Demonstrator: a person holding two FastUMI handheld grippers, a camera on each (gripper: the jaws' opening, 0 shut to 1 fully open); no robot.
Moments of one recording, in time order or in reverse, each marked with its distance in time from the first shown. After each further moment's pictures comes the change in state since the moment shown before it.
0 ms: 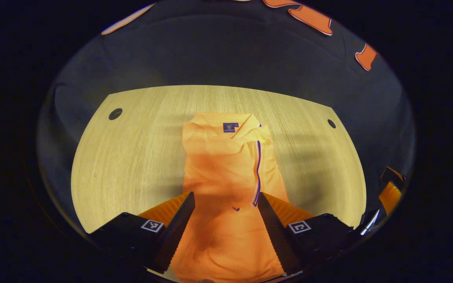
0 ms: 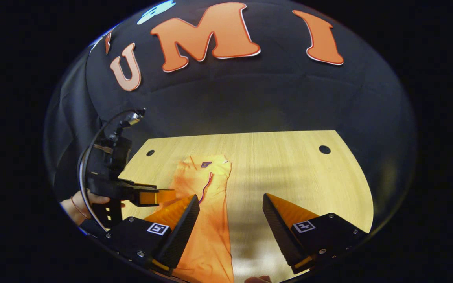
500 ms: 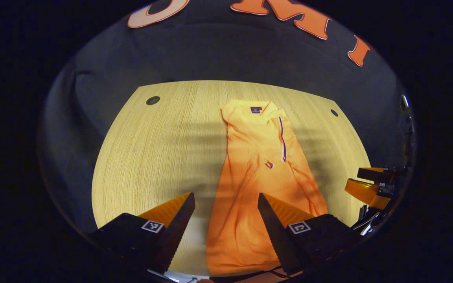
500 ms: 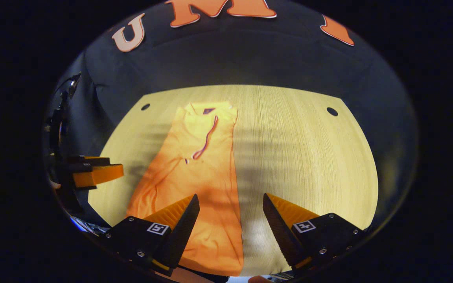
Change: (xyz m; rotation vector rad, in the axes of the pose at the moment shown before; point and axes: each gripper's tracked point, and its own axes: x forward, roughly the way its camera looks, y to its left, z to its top) left arm -0.075 0.072 -0.103 -0.011 0.031 0.053; right arm -0.001 0.022 -0.126 -0.058 0.321 -0.069
